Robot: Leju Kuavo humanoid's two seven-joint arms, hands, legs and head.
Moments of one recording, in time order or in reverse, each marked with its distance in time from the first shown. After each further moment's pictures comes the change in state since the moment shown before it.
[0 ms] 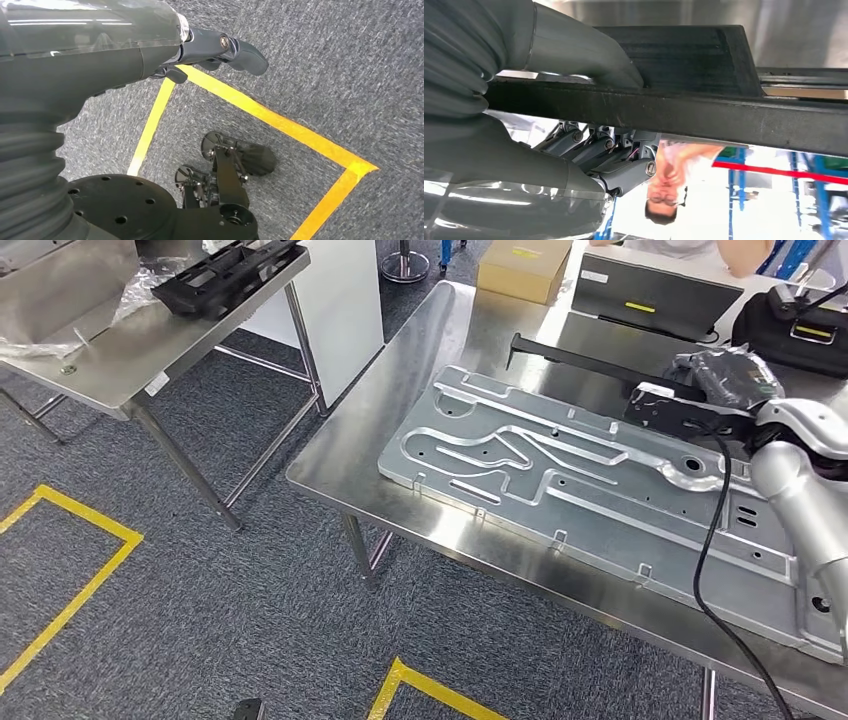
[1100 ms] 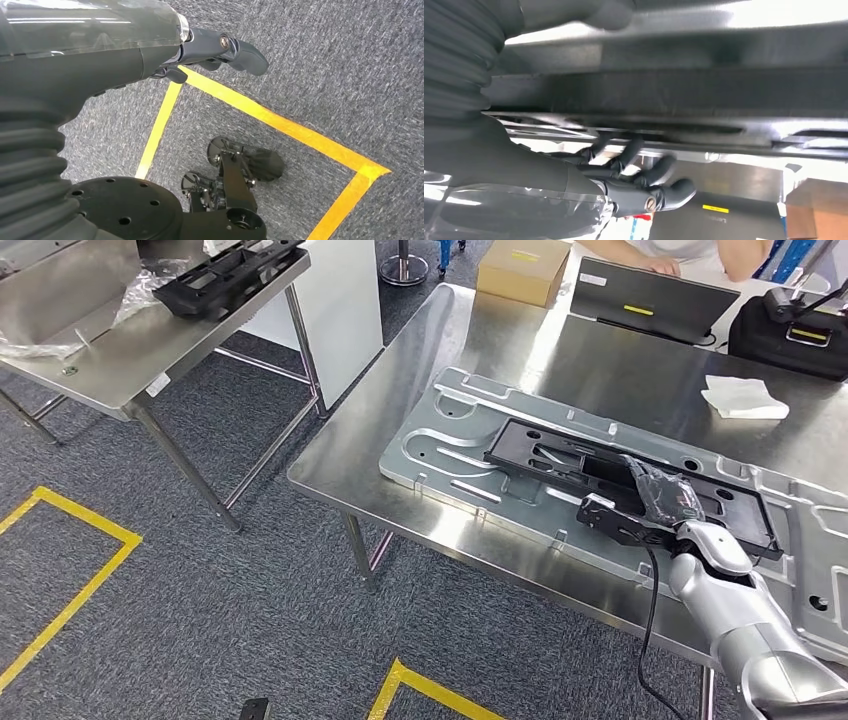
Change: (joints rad) left arm -0.007 -0.008 -0.039 0.000 0.000 0.043 0.030; right arm 0.282 0.173 -0.253 0.318 0.252 -0.265 -0.033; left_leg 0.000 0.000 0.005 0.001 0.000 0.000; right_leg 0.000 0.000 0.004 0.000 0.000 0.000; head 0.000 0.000
